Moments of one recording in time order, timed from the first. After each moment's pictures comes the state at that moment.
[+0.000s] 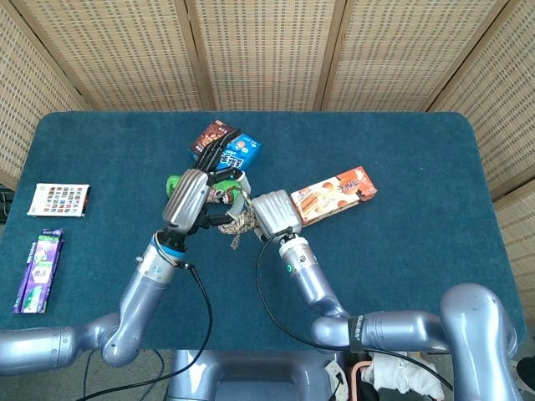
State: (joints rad) left arm -0.84 -1.51 -0.47 -1.85 1.14 1.24 0.00; right arm 1.17 -1.65 0.30 -1.62 -0.56 1.15 -0.81
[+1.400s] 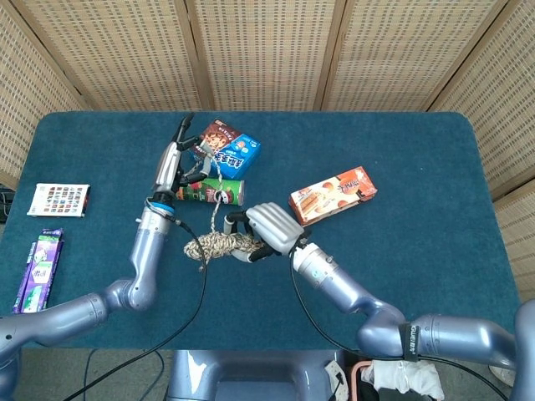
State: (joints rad) left arm -0.88 -1.68 -0.52 -1.25 0.97 1.03 -0.34; right arm 0.99 -1.42 0.36 -1.77 -1.05 0.84 0.06
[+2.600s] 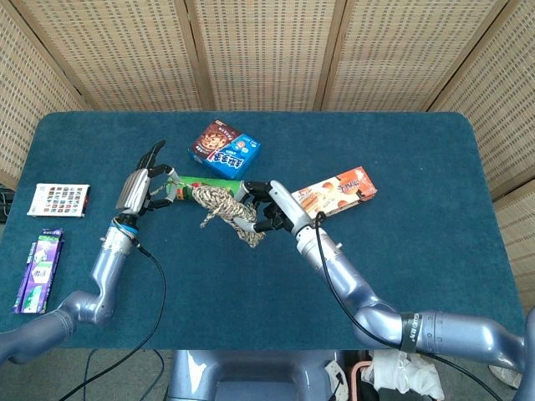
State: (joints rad) left arm -0.73 -1.66 -0.29 -1.03 1.28 1.06 -0.54; right arm 0.98 -1.41 0.51 -1.80 -0.65 0.82 0.29
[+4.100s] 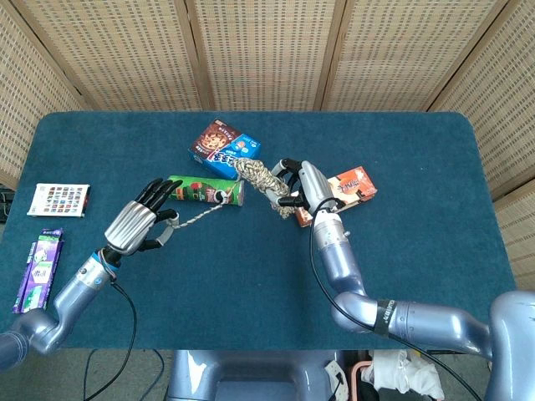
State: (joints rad) left arm -0.65 -1.48 -0.05 -1.13 1.67 1.30 -0.33; right arm 1.06 -1.53 0.48 -1.65 -0.41 1.14 -0.11
